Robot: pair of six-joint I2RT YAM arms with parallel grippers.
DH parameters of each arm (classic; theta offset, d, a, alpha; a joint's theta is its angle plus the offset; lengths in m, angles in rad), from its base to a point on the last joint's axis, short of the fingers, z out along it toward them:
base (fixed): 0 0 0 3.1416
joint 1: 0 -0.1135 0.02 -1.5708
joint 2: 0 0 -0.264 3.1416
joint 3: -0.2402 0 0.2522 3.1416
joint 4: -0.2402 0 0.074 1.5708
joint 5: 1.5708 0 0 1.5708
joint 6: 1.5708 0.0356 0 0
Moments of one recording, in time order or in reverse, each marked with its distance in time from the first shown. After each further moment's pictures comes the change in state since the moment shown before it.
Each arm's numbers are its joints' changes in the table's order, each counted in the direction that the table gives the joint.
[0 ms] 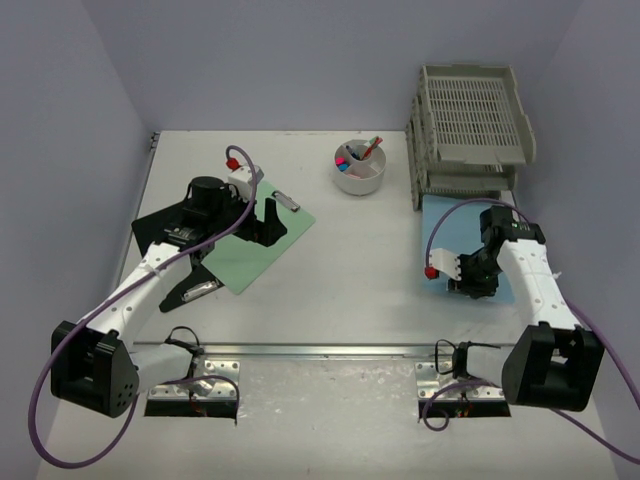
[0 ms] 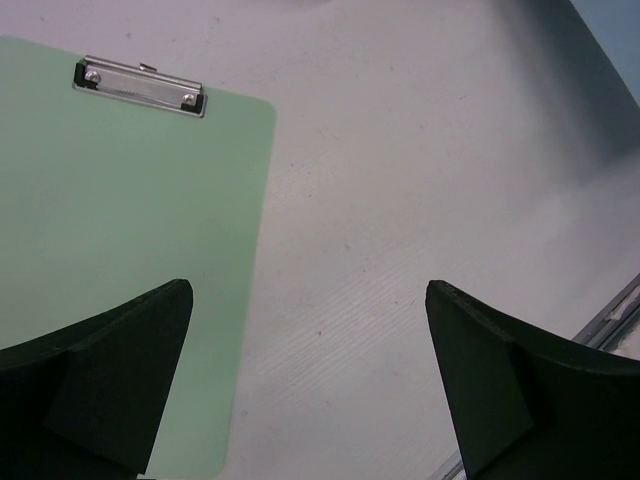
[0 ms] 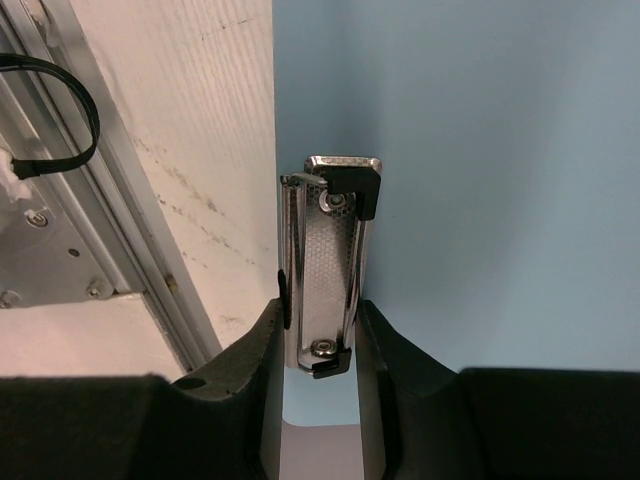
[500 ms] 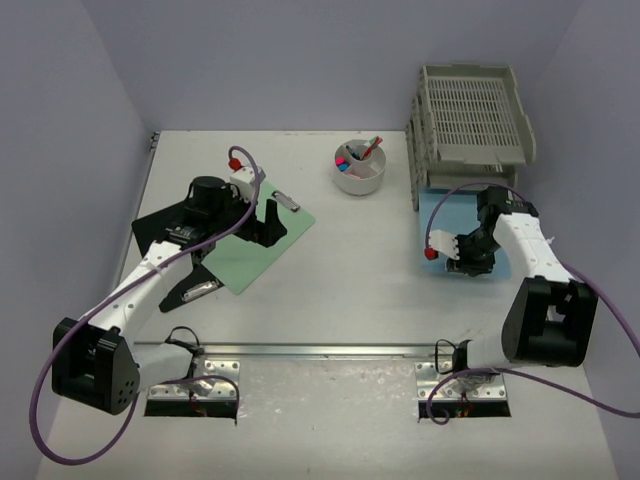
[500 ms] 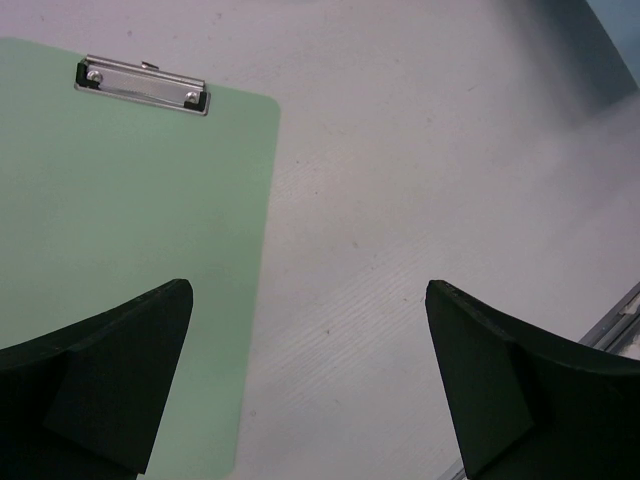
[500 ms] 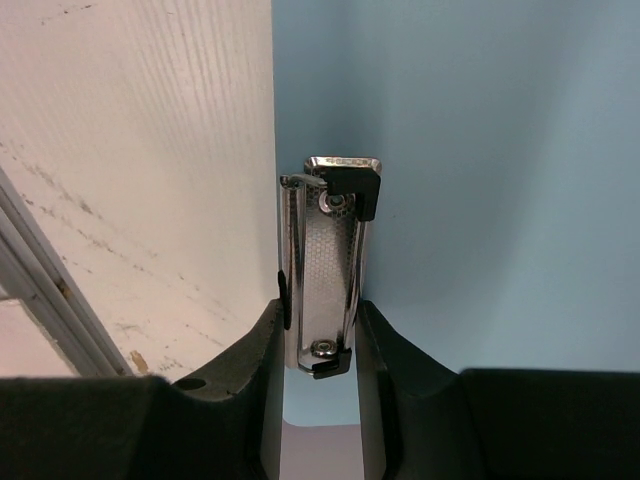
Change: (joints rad) left arm 0.000 -0.015 -0.002 0.000 0.000 0.029; right arm 0.010 -0.218 -0.120 0.124 0.010 -0.061
